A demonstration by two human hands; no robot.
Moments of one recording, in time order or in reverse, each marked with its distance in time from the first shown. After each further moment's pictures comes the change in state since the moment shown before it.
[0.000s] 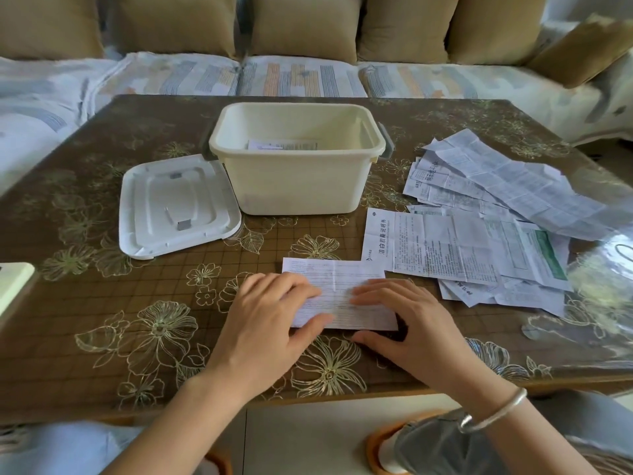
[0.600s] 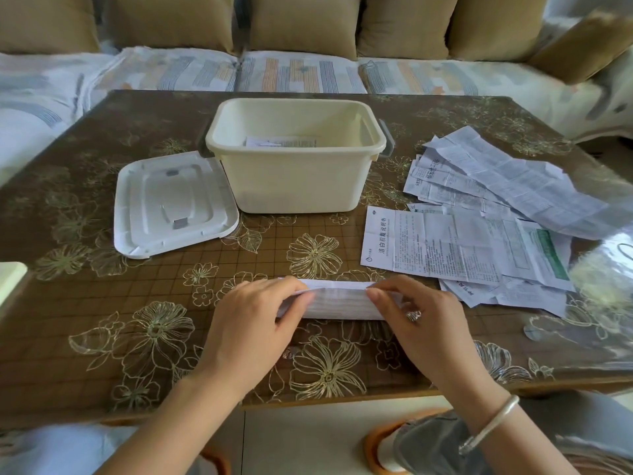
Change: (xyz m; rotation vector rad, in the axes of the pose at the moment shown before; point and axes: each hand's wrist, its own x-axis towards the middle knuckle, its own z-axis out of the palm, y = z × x) left_hand 0.004 -0.002 -0.008 -0.126 0.173 -0.077; right_hand 0.003 -0.011 -0.003 0.132 0.276 0.200
